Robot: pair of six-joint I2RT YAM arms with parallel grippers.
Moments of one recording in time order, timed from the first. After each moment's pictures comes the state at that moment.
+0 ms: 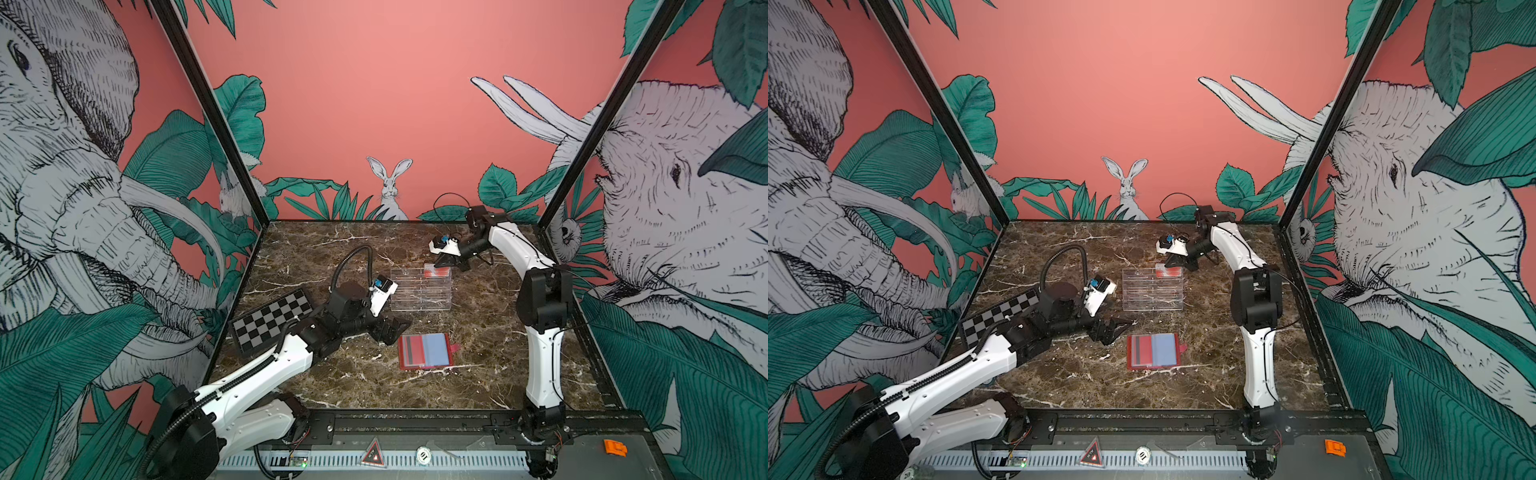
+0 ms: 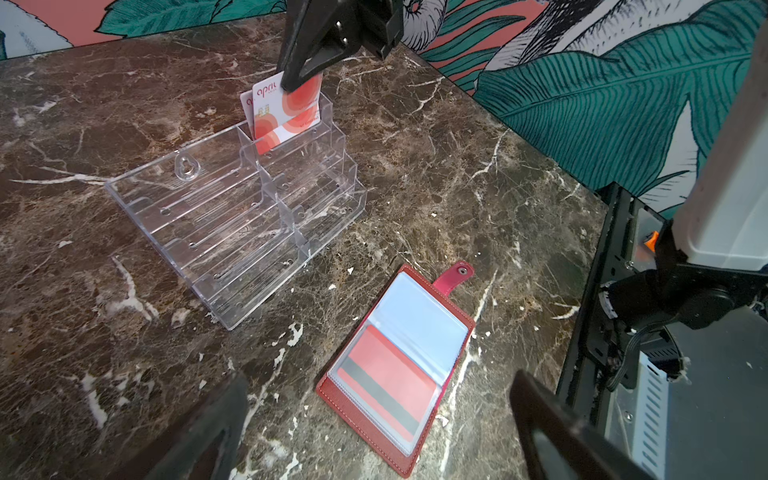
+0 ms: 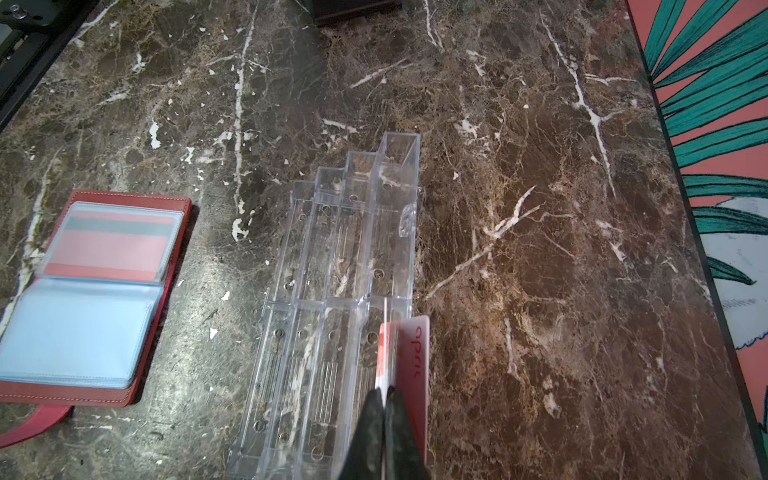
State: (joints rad) left arm -0.74 1.07 0.71 -0.17 0.32 -0.13; right arm 0.23 2.21 2.01 -1.17 -0.82 -1.46
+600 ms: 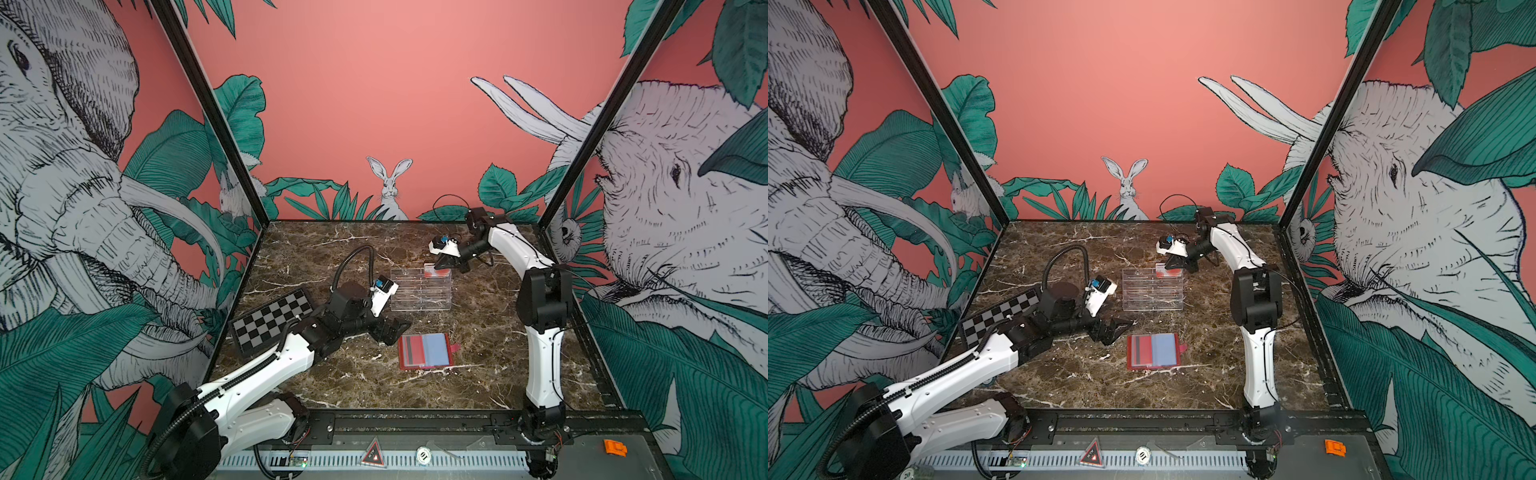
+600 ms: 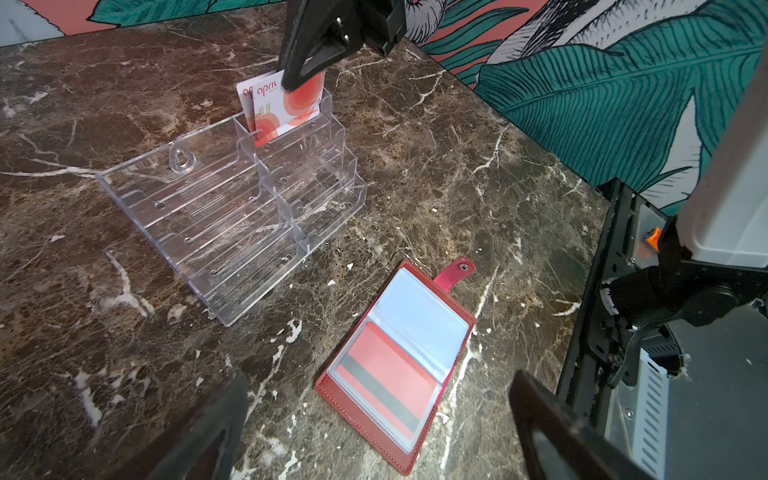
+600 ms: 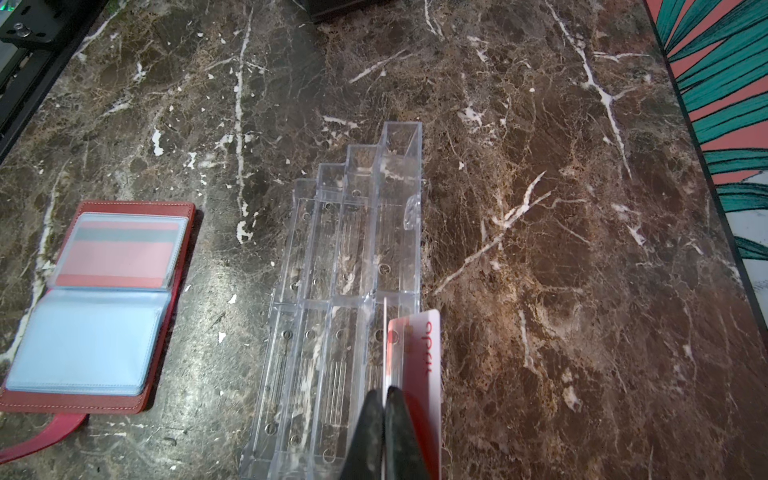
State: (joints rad) left arm -0.74 1.08 0.71 -0.17 0.32 -0.13; right arm 0.23 2.21 1.99 -1.16 -0.81 -1.41
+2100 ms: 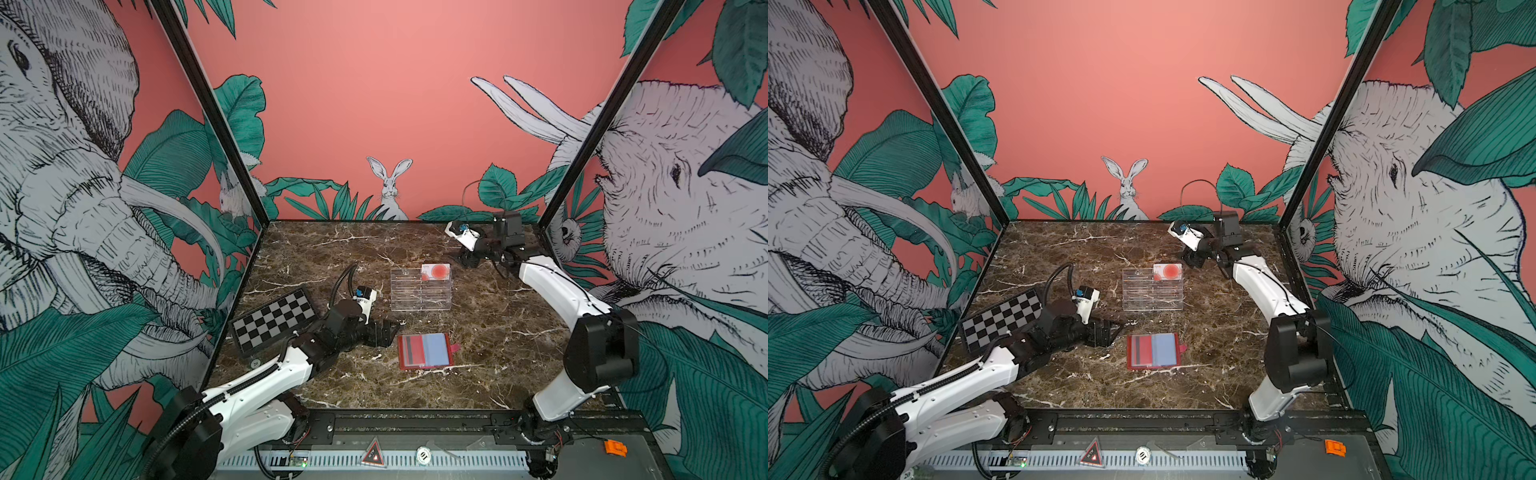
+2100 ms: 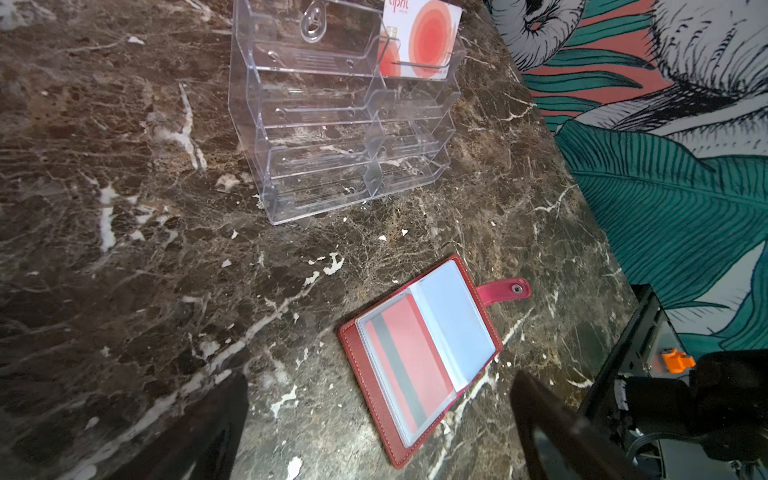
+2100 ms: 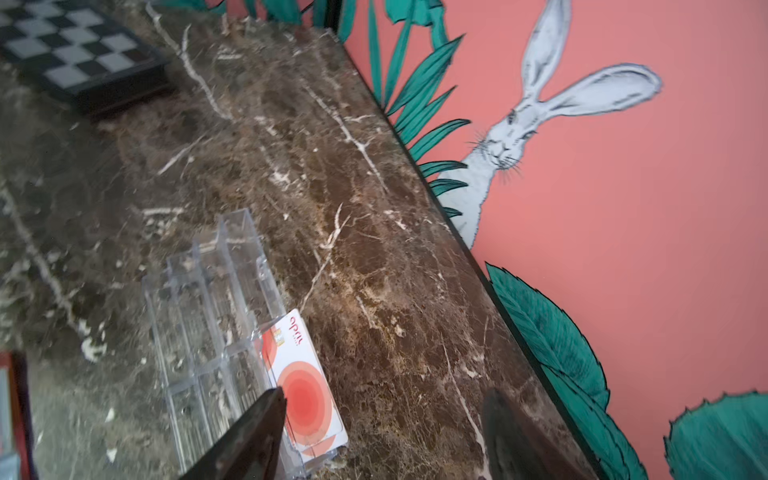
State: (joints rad) left arm -0.74 1.05 0.50 -0.05 0.17 -0.57; right arm 0.23 1.60 1.27 -0.22 -0.55 -0.67
